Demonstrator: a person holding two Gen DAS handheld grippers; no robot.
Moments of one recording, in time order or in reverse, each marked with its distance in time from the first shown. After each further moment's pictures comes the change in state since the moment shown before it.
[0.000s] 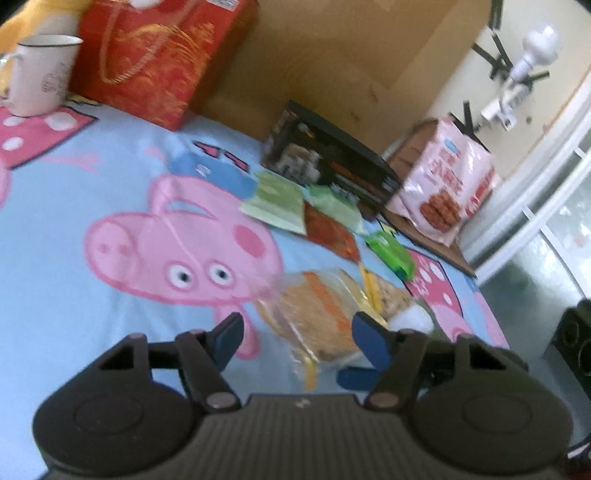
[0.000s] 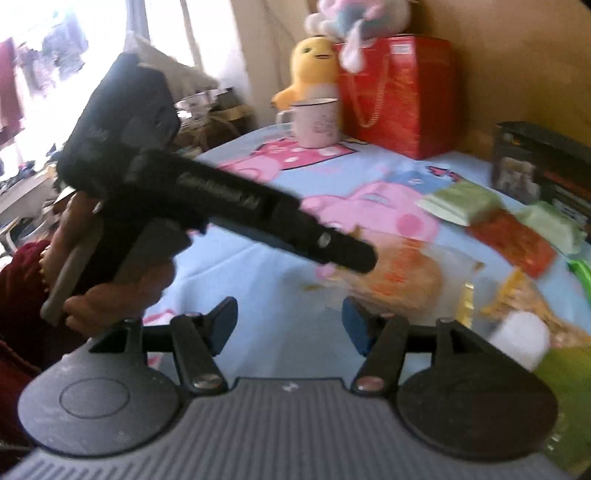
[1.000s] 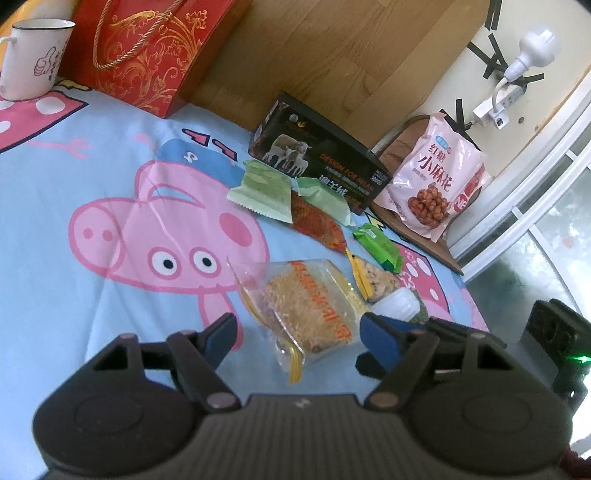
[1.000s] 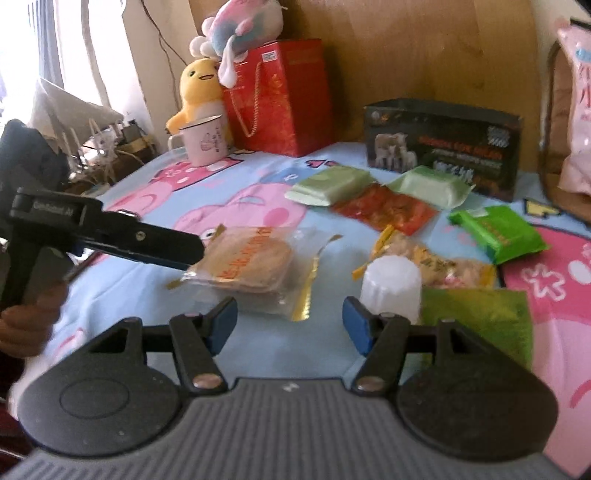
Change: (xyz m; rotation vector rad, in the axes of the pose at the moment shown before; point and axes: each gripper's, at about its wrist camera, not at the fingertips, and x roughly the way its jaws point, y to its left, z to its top) left arm 0.010 -0.001 -0.001 -0.016 0.036 -0.060; right arm -0.030 -0.059 -0.026 0.188 -0.060 -0.222
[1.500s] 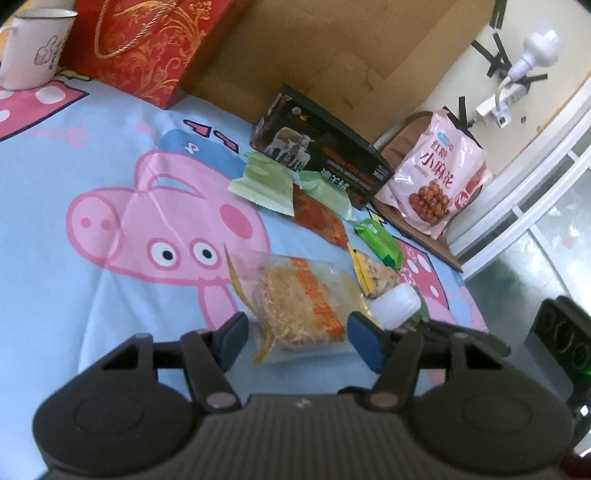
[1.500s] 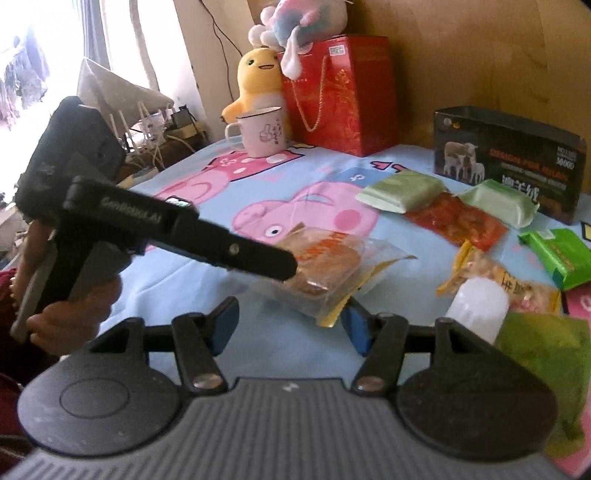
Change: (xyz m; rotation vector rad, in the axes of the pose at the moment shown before) left arm 0.002 0.003 -0.002 -0.024 0.016 -0.010; right arm 0.007 0.030 0.005 -0.071 0.019 0.110
